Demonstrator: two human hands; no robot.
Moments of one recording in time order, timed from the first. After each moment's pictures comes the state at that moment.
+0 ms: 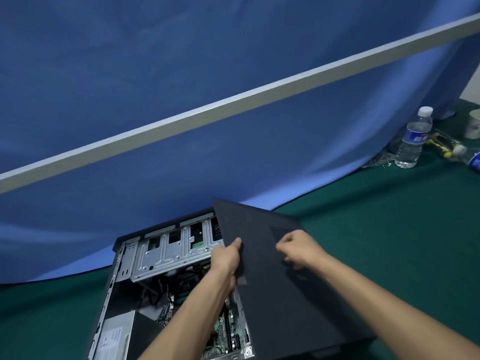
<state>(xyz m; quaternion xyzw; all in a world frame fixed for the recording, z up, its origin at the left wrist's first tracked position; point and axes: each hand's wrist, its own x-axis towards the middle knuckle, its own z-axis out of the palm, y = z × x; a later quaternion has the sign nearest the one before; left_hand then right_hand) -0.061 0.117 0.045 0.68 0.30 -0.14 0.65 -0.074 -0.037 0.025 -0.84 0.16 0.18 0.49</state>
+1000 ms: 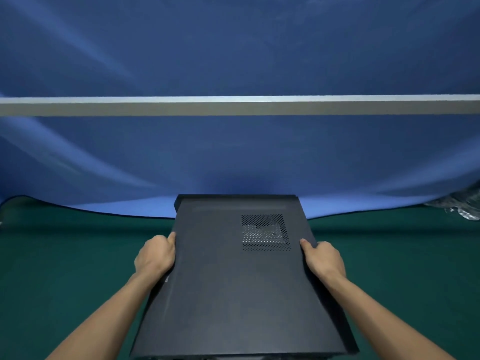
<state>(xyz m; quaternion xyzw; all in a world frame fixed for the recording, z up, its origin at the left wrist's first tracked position) -0.057 0.444 0.004 0.94 0.26 -0.04 0.20 -0.057 0.109 0.007 -0.91 0.25 0.10 0.31</state>
